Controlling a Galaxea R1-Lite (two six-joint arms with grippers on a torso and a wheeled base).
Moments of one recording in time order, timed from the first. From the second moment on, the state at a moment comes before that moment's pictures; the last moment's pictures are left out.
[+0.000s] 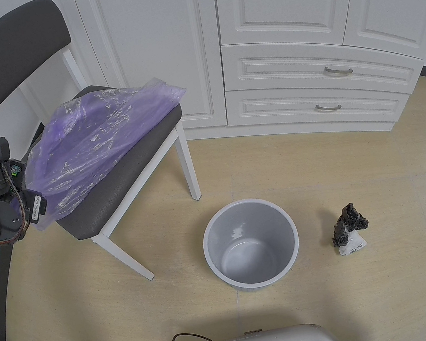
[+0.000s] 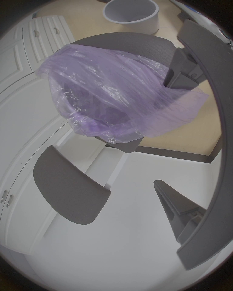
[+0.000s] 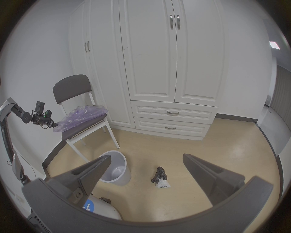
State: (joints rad) left arm -0.12 1.58 -0.94 -0.35 0.68 0.50; right arm 0.00 0.81 -0.57 -0.11 0.14 -0.04
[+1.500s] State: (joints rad) left arm -0.15 1.49 -0.85 -0.41 0.49 0.49; right arm 0.01 0.81 -0.50 -0.21 0.14 -0.10
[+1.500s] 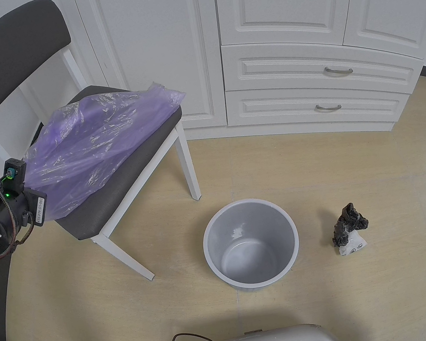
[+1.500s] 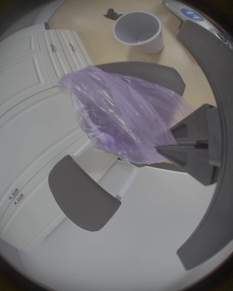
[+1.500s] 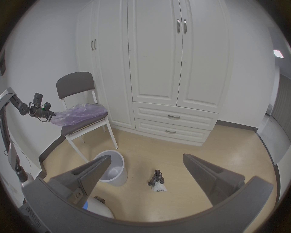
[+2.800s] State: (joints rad) left arm -0.62 1.28 -0.87 -0.40 0.34 0.29; right arm 0.45 0.92 -0.74 -0.13 -0.01 0.12
